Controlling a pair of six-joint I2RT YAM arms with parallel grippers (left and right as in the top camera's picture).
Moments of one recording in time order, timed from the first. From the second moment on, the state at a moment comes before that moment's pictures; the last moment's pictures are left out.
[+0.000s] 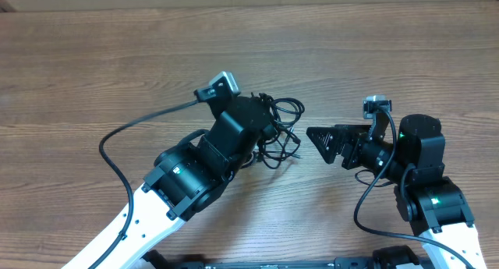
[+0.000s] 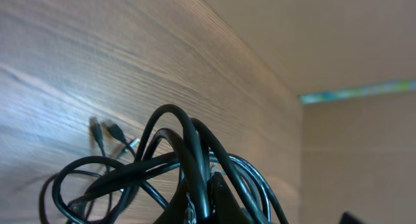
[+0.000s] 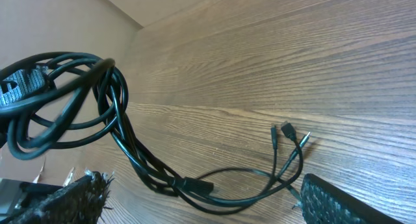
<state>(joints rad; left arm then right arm) -0.80 1.24 1.26 -0.62 -0.27 -1.25 0.15 0.88 0.75 -0.43 -0.61 0.44</state>
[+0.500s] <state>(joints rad) -0.80 1.24 1.26 -0.57 -0.25 -1.54 0.15 0.88 0.75 -0.41 -0.72 0.33</state>
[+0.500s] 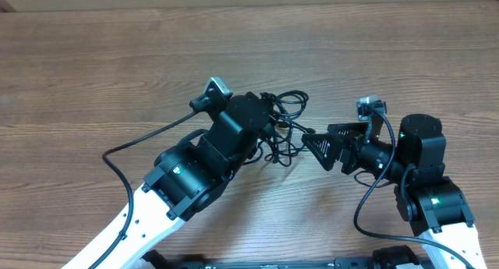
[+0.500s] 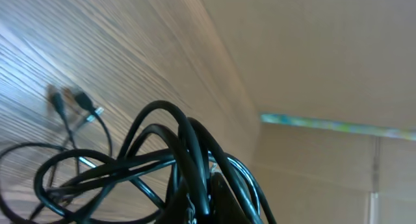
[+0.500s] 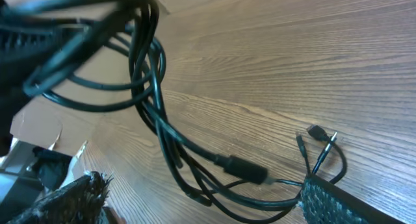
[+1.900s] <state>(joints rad) -0.91 1.25 1.26 -0.46 -0.16 -1.67 0.15 0.97 0.75 -0.55 -0.33 0.55</state>
